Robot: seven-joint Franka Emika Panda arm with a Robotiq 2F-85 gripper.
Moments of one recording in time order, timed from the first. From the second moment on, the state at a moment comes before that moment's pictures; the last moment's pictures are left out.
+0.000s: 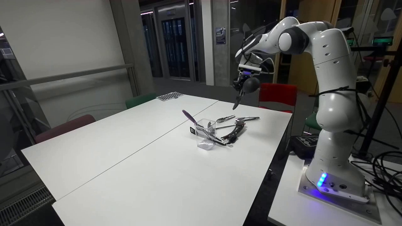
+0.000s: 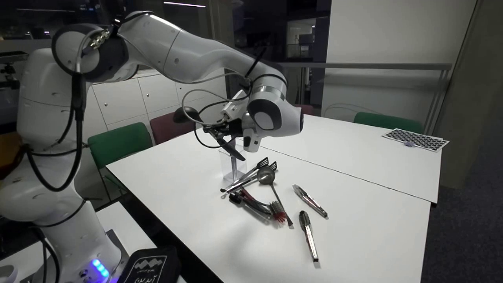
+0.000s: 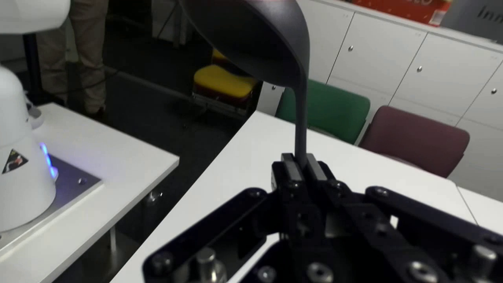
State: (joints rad) arm -0.37 0.42 -0.29 -1.75 0.83 0.94 0.36
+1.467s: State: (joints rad) arm -0.33 0.74 -0.24 -1.46 1.36 0.75 0.94
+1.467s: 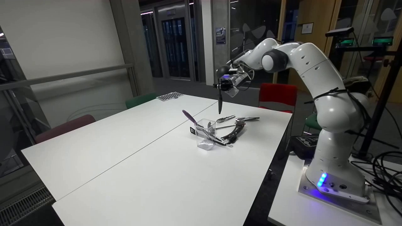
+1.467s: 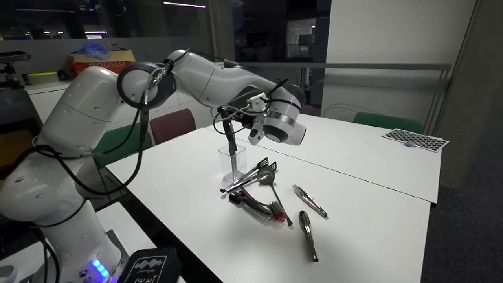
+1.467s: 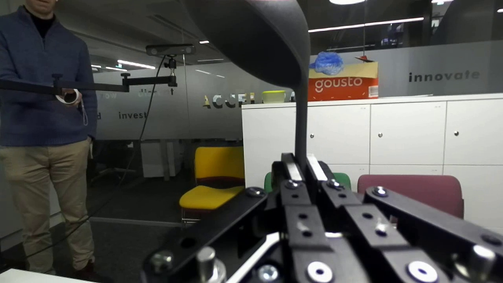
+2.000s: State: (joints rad) arm -0.27 0.79 -0.21 -1.39 1.36 0.84 1.02
